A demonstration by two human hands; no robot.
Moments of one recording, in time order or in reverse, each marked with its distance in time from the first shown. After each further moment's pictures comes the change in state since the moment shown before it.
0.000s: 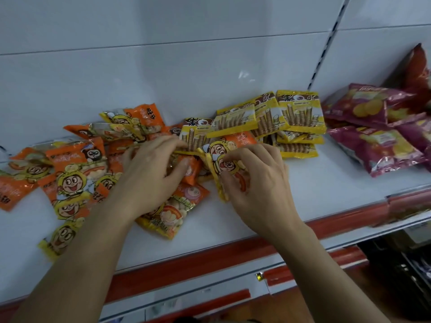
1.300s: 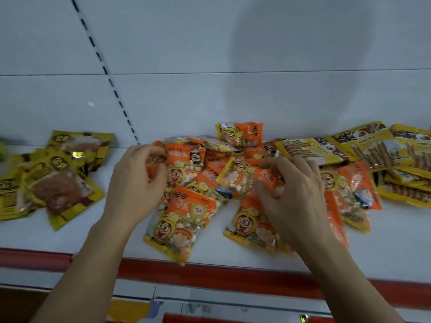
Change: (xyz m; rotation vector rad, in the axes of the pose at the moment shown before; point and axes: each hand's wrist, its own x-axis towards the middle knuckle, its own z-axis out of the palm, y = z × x) left_hand -0.095 -0.117 -0.082 -0.020 0.492 -0.350; right_hand 0.025 -0.088 0.053 0.087 -0.096 -0.039
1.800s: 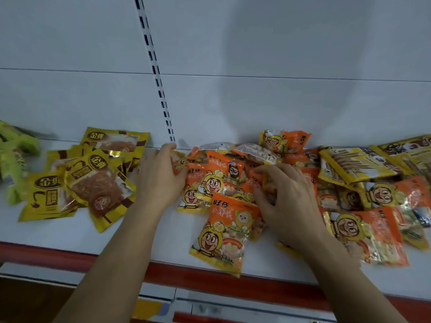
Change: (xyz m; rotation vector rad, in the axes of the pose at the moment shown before) left_hand 0.042 -0.076 0.001 0.186 -0.128 -0.227; right_hand 0.014 -0.060 0.060 -0.056 -0.215 -0.064
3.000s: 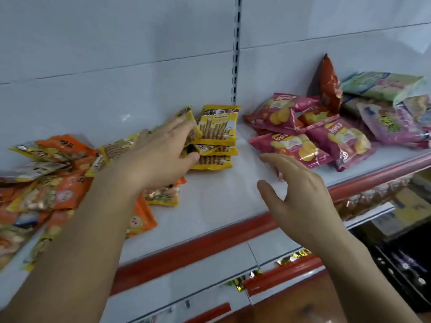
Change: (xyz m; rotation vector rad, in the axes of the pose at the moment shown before) left_hand -0.127 0.401 0.084 0.143 -0.506 0.787; right_hand -0.172 0.263 -0.241 -0.044 0.186 0.339
